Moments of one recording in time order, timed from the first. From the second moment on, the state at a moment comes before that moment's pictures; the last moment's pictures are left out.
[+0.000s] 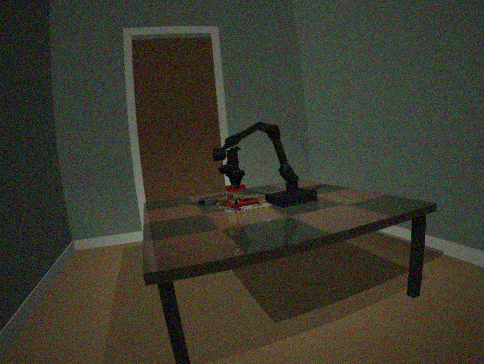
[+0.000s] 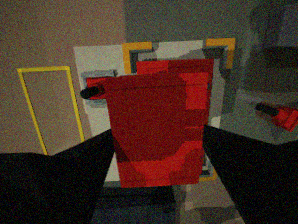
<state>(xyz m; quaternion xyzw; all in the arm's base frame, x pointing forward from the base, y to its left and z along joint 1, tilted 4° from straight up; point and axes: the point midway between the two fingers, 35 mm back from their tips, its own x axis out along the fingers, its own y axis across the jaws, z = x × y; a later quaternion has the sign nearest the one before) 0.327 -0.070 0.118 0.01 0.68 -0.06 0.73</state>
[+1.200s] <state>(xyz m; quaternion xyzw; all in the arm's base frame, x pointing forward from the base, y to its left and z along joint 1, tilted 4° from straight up) 0.328 -0.108 0.071 0.01 0.68 -0.07 0.73</state>
